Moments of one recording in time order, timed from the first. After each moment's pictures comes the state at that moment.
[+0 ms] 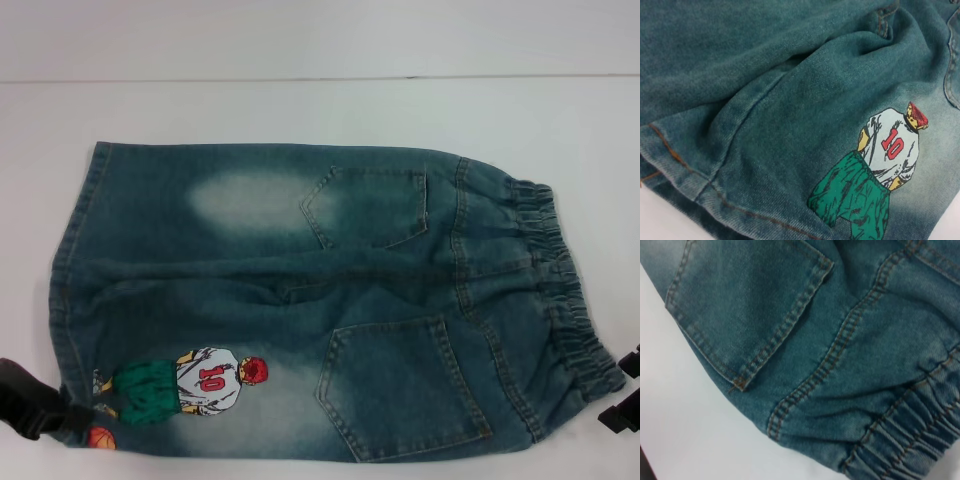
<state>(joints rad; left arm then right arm) -0.49 -2.09 0.67 1.07 2.72 1.81 -1.94 0.60 2.09 -0.88 -1.12 -2.86 -1.84 1.99</state>
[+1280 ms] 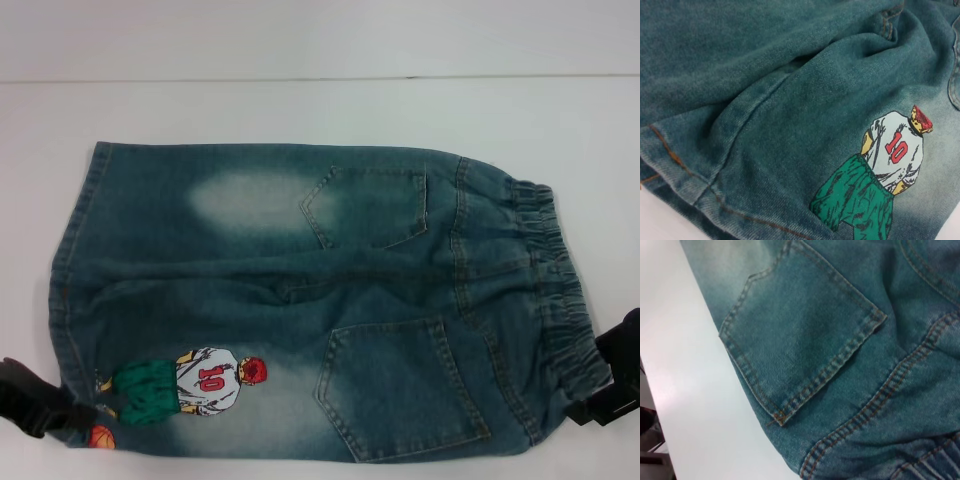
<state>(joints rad) -0.49 -2.10 0.67 1.06 2.72 1.80 -1.95 0.58 2.09 -0.88 -1.10 -2.73 -1.82 1.86</state>
